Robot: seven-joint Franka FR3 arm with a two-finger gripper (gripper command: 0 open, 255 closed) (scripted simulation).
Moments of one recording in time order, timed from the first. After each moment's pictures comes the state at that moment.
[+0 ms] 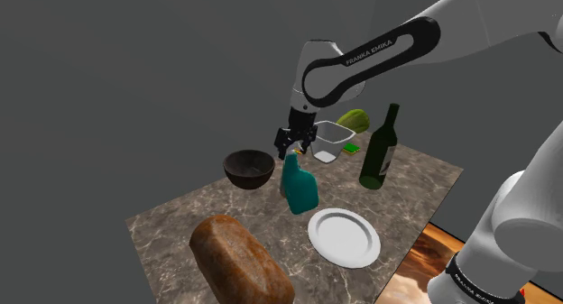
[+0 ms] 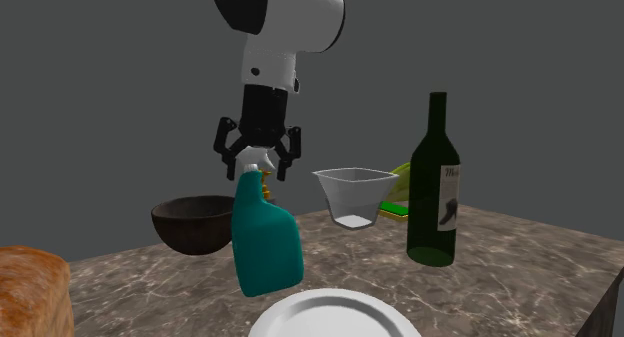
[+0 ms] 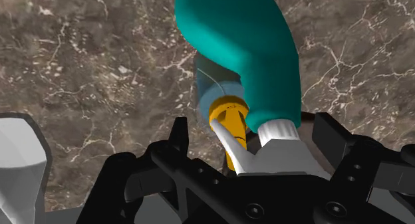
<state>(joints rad) 0.06 -0.06 0.18 -2.24 0.13 2.27 0.19</state>
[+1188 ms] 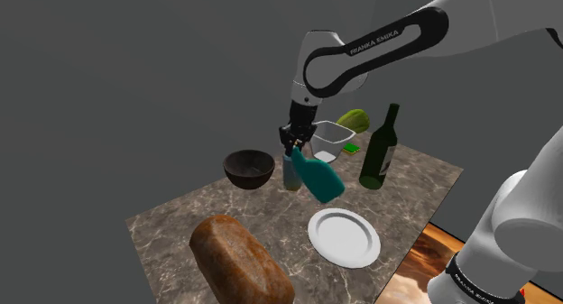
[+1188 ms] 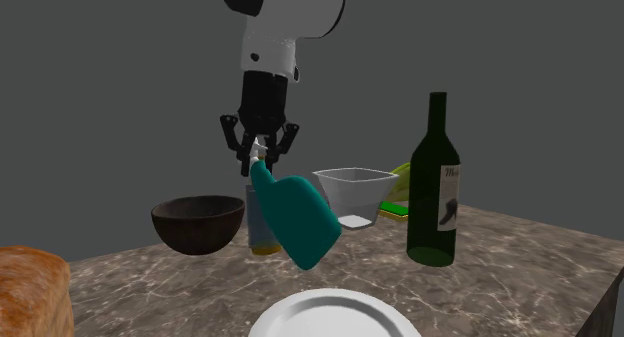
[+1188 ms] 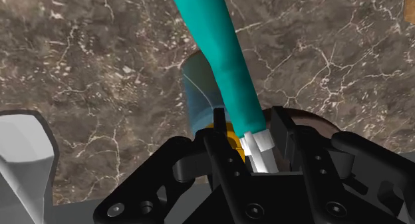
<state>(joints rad) 0.06 -0.09 0.18 -2.21 0.13 2.20 0.19</state>
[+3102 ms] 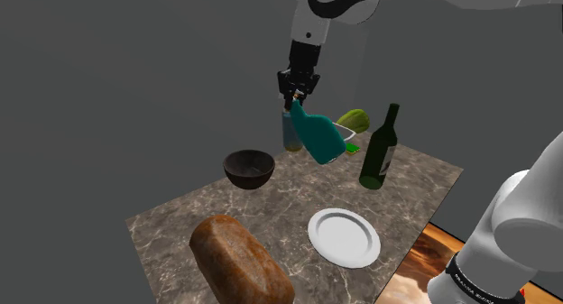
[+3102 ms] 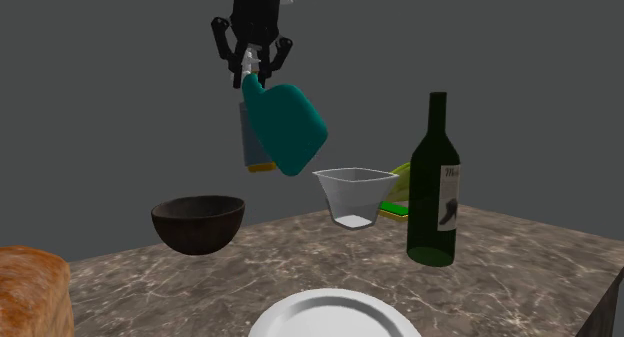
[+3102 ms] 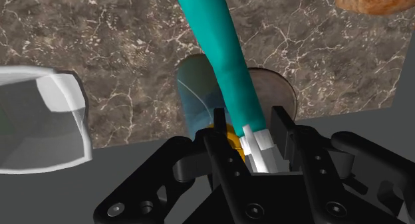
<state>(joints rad) 0.05 -0.12 0.18 -1.85 0.12 1.82 0.23</state>
